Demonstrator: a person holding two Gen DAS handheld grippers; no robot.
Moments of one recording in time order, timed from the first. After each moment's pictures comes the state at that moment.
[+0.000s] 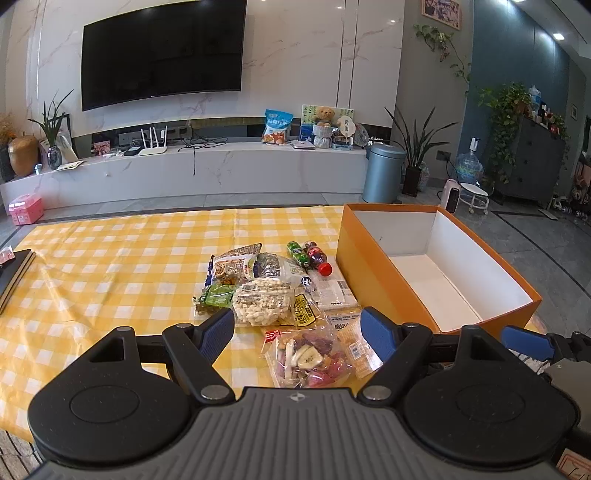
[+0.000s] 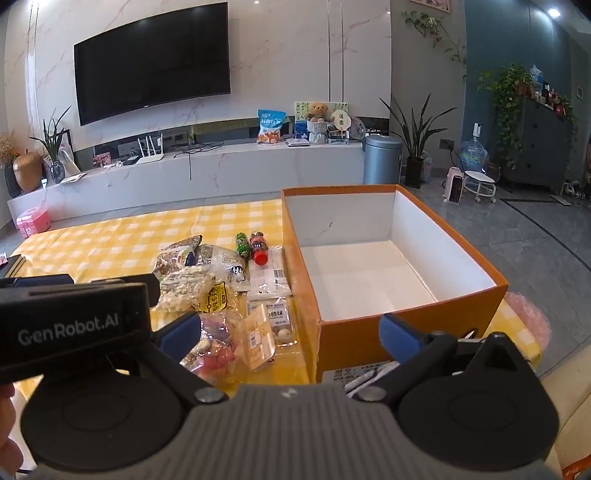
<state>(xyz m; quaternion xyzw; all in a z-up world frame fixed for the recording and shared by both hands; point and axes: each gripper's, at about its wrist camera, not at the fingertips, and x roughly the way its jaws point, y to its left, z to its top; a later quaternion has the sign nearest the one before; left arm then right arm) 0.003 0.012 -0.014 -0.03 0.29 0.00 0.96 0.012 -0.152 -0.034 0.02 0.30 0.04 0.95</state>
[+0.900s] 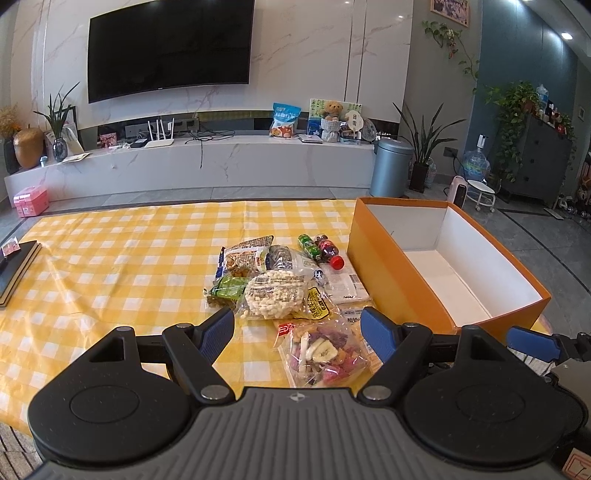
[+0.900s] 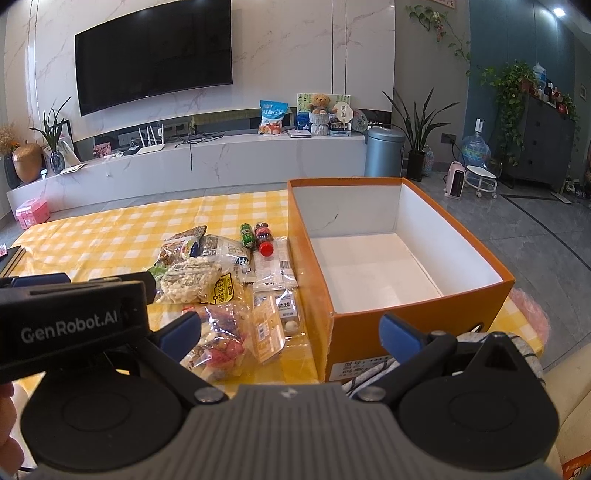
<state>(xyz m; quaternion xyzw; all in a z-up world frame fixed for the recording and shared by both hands) 0.005 0.024 -0.019 -0.03 0.30 0.01 0.95 0.013 -0.142 -0.033 0.01 0.31 0.04 0.95</state>
